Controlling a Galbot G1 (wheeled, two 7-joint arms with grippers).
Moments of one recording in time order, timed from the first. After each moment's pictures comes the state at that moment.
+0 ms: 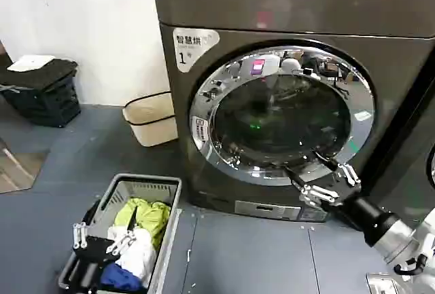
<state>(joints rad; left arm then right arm) 1.91 -1.41 -0.74 -2.38 -0.05 -0.14 0.04 -1.35 1.03 0.79 2.36 0.60 -0.42 -0.47</state>
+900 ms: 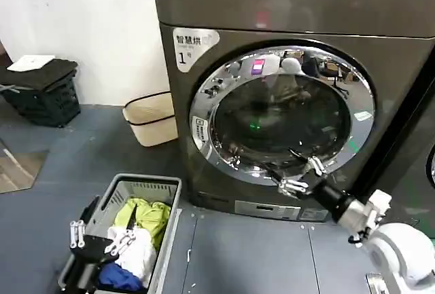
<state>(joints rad) 1.94 -1.41 -0.75 -2.43 -0.04 -0.16 0.06 -1.02 0.99 0.44 2.04 0.57 -0.32 -0.46</state>
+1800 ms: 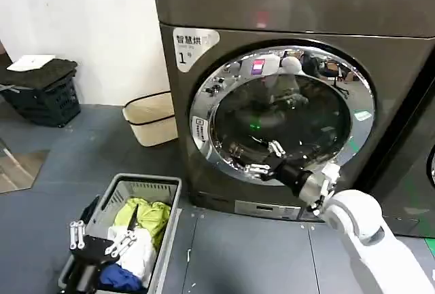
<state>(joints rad) 1.96 -1.44 -0.74 -2.44 -0.02 -0.18 0.08 -0.80 1.06 0.22 1.91 0.53 -0.32 -0.46</state>
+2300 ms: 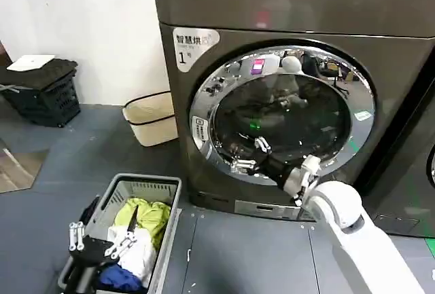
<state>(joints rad) 1.97 -1.45 -0.74 -2.45 -0.01 -0.18 0.08 -0.71 1.12 0.14 1.82 0.50 -0.32 -0.45</state>
